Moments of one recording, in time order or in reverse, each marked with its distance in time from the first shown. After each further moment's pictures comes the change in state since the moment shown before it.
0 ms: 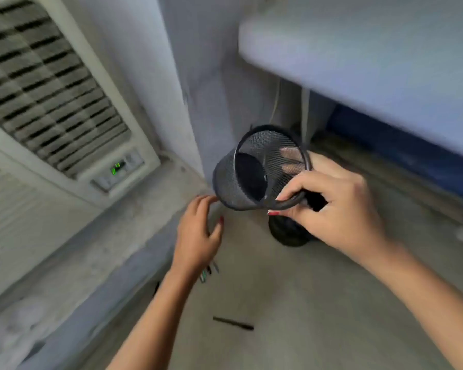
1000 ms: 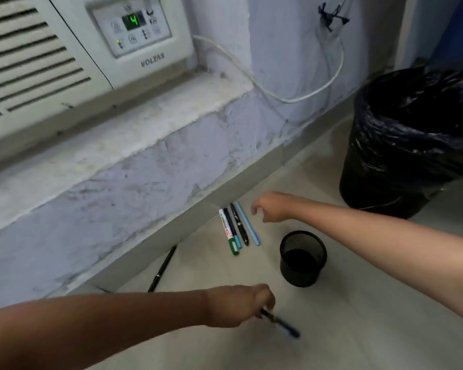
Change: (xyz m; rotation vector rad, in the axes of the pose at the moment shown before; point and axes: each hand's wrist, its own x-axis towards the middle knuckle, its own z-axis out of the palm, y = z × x) left_hand -0.180 -0.289 0.204 0.312 -0.908 0.338; right_hand -0.116 0.261 0.403 -0.427 -0.904 0.064
